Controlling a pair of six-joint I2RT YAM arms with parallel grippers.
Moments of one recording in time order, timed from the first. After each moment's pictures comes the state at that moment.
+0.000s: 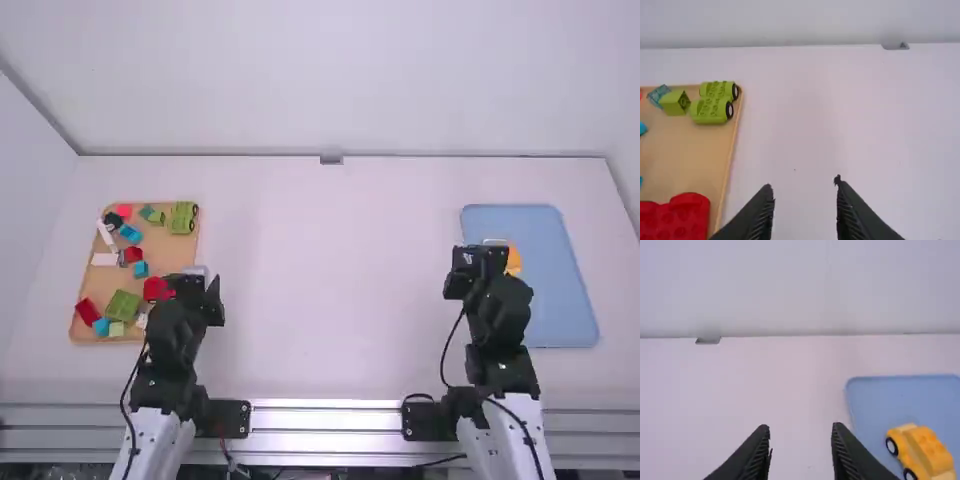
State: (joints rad) left arm 0.00 0.35 0.09 -0.11 0.00 0.01; right arm 0.00 0.56 0.36 -0.11 -0.02 -0.01
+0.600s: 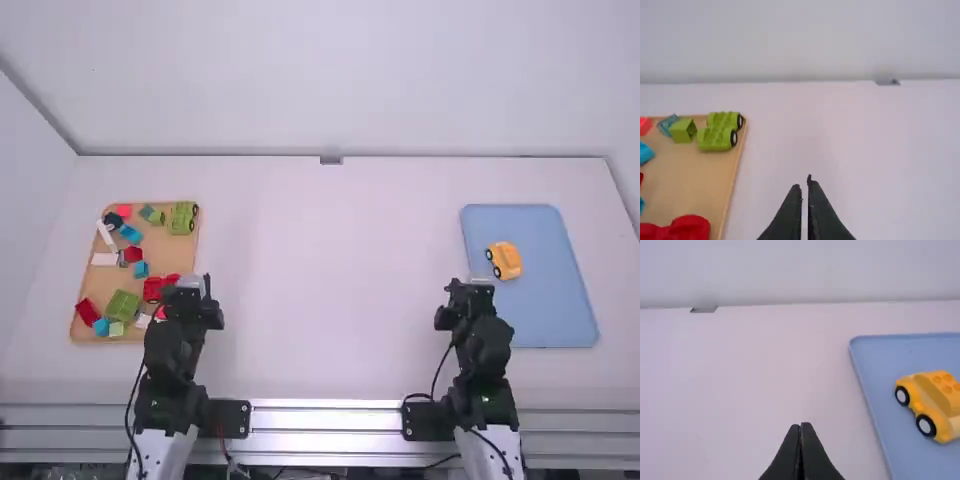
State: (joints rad) left arm 0.00 0.07 0.01 -0.10 0.00 0.01; right arm 0.00 0.23 0.03 -0.11 -0.02 -0.01
